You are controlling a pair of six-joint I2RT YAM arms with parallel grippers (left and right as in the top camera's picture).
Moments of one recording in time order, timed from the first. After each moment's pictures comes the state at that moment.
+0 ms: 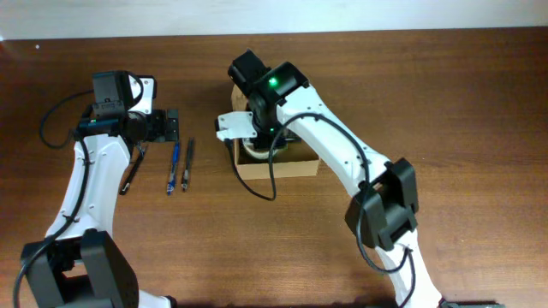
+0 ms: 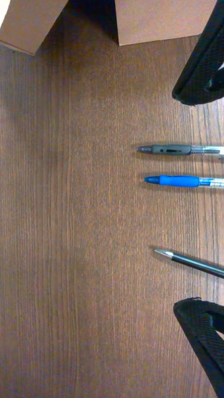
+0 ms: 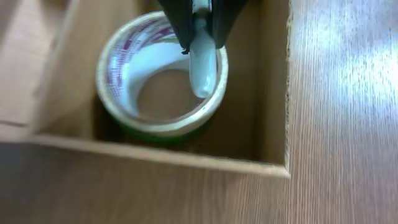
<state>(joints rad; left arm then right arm) 0.13 1.66 1.27 -0.61 0.05 0.14 0.65 2.31 2.26 -1.34 -0.12 -1.08</state>
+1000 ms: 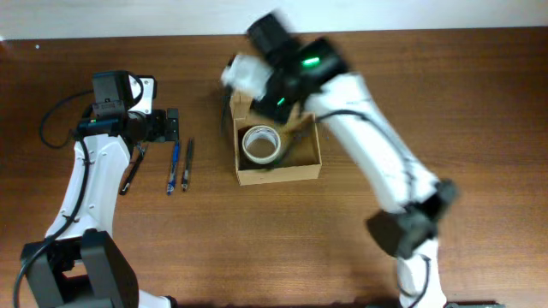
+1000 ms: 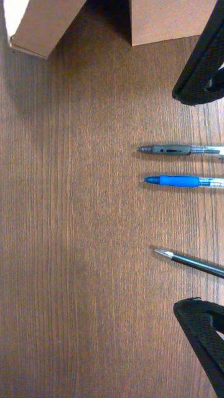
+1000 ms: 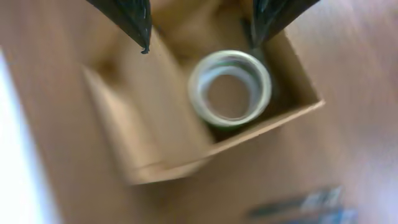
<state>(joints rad) 0.13 1.66 1.27 -0.61 0.05 0.14 0.58 2.15 2.46 -1.37 -0.10 -0.54</state>
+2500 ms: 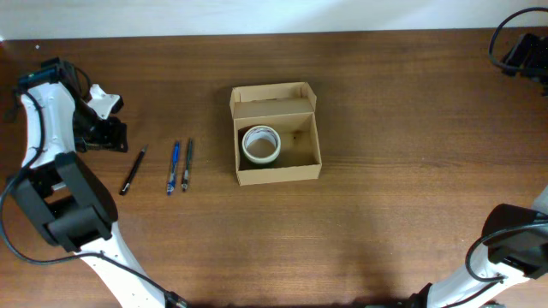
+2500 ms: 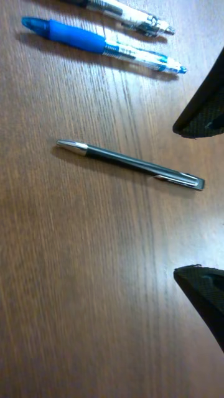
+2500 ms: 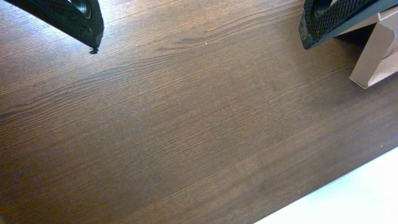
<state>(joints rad) 0.38 2.22 1.93 -1.32 0.04 0.54 -0.47 1.96 2.37 -1.44 -0.18 0.02</state>
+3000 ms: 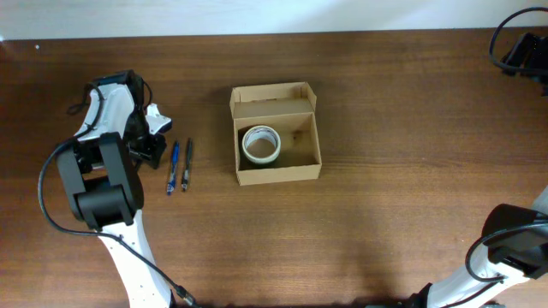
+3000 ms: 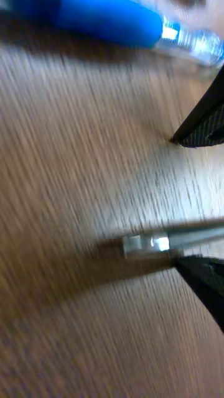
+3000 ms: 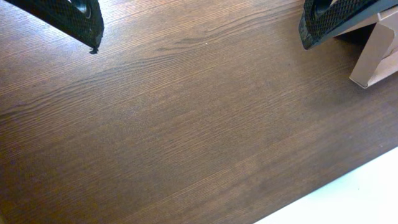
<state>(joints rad) 0.18 2.33 1.81 -1.25 -0.16 0.56 -0.47 1.96 2.37 -1.44 -0.18 0.02</state>
